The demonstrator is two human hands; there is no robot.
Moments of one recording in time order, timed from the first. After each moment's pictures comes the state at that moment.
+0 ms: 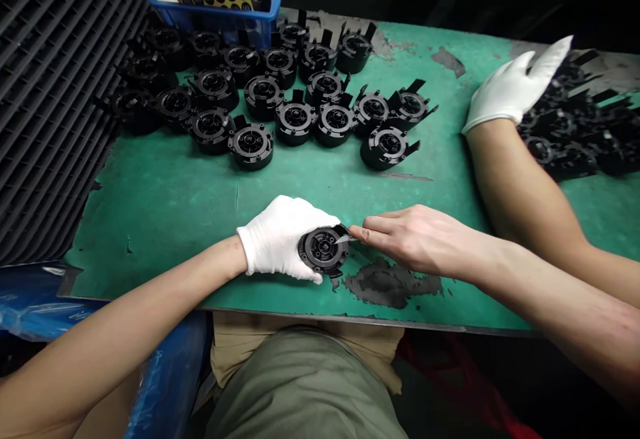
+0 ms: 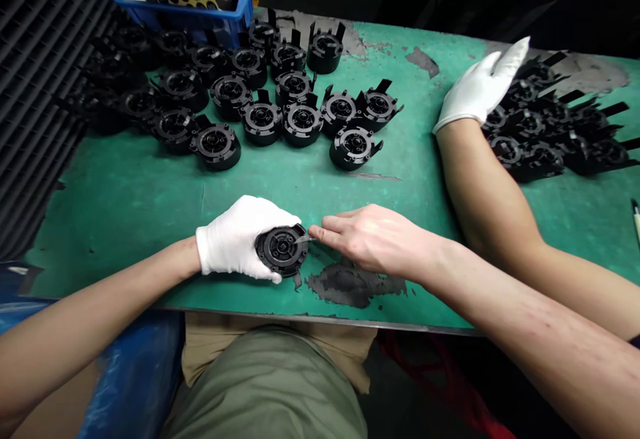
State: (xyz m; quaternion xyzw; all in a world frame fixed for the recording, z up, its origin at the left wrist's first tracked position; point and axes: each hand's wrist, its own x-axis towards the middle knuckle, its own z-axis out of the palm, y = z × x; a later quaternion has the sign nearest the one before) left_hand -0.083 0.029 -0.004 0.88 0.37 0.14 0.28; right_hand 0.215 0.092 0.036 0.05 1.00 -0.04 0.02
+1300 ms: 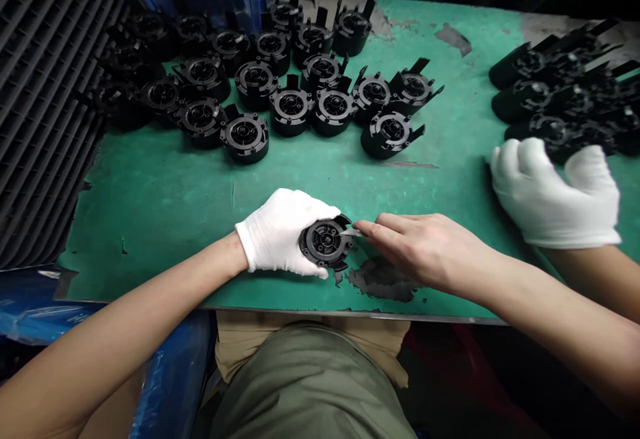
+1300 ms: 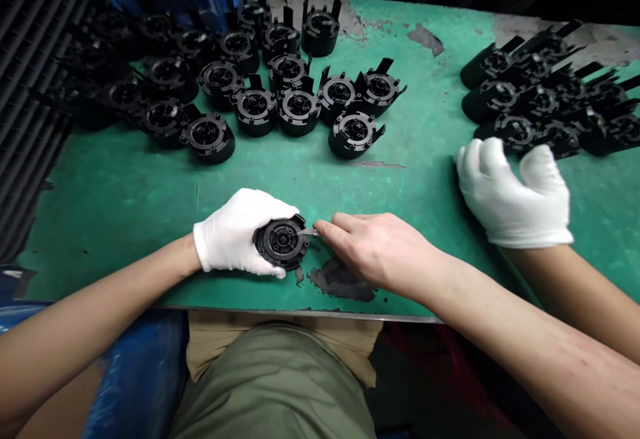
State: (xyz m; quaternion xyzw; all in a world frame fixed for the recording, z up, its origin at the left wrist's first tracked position) left_hand -0.085 0.026 -0.011 0.87 0.37 0.16 0.28; right_hand 0.222 0.052 0.025 0.19 0.98 -0.05 -0.01
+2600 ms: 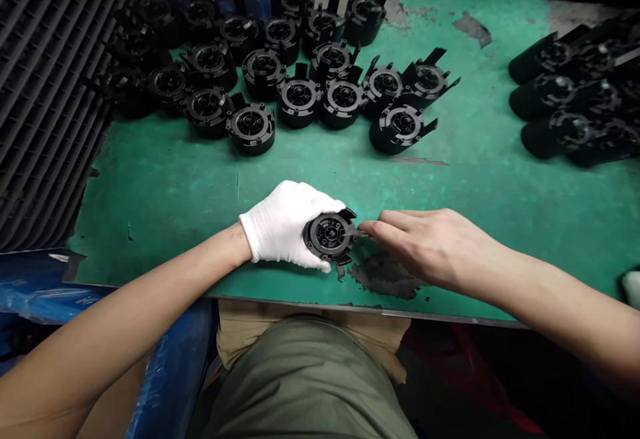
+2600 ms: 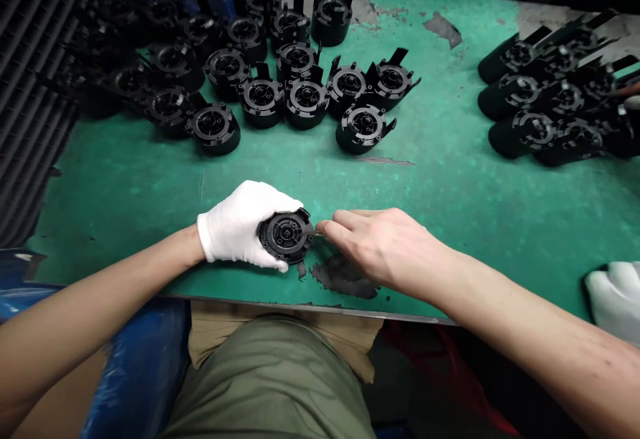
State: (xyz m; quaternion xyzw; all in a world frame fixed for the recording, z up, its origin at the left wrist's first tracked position) left_hand -0.086 0.028 -0.012 0.87 0.37 0.17 0.28; right_hand 0.222 0.055 0.034 0.17 0.98 -0.06 0.00
